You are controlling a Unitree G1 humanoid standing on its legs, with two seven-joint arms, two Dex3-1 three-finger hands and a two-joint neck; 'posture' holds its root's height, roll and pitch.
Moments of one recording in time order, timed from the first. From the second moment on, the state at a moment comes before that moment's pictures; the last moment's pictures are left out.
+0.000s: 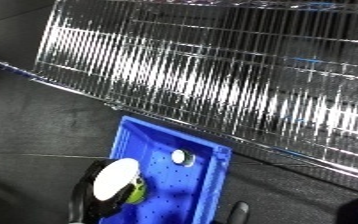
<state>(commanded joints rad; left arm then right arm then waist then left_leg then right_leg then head) -0.15 0.48 0.03 0.91 -0.89 -0.36 0.03 -0.20 -0.39 0.23 1.19 0.95 -0.17 0.30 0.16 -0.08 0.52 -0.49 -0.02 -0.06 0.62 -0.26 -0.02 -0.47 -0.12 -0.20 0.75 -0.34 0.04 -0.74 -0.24</state>
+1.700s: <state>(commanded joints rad) -0.29 0.46 -0.02 1.21 -0.95 -0.18 -0.22 -0.25 -0.37 0.26 1.17 0.93 -0.15 0.30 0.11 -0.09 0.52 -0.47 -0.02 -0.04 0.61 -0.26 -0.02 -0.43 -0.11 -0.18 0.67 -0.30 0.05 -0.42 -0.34</state>
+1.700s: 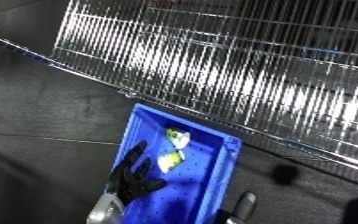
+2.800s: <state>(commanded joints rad) -0.19 0.38 -0.22 1.00 -0.76 -0.13 -0.08 -0.34 -0.48 0.31 0.88 0.76 -0.12 0.28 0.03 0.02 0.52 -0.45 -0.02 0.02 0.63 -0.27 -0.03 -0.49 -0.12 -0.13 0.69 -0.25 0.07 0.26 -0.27</state>
